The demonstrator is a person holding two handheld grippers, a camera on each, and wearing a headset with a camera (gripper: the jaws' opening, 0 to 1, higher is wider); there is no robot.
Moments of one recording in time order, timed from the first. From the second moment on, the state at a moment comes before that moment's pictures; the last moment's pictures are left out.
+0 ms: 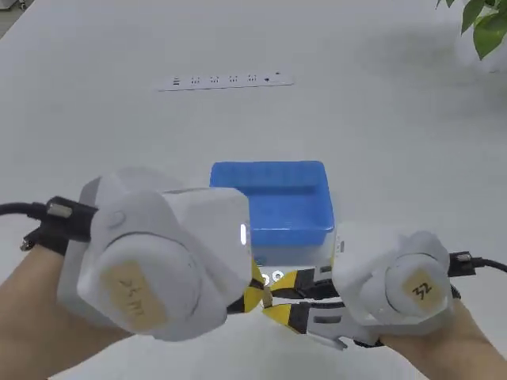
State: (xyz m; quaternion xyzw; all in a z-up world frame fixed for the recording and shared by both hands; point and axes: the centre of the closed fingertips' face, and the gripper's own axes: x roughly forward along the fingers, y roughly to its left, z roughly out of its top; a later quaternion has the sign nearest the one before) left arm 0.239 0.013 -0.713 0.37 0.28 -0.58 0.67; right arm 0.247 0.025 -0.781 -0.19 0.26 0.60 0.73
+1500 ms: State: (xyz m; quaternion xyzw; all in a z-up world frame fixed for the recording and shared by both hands) left arm 0.247 0.050 -0.696 0.05 0.28 -0.46 0.84; right arm 0.277 0.011 -0.754 0.01 0.30 0.54 0.79
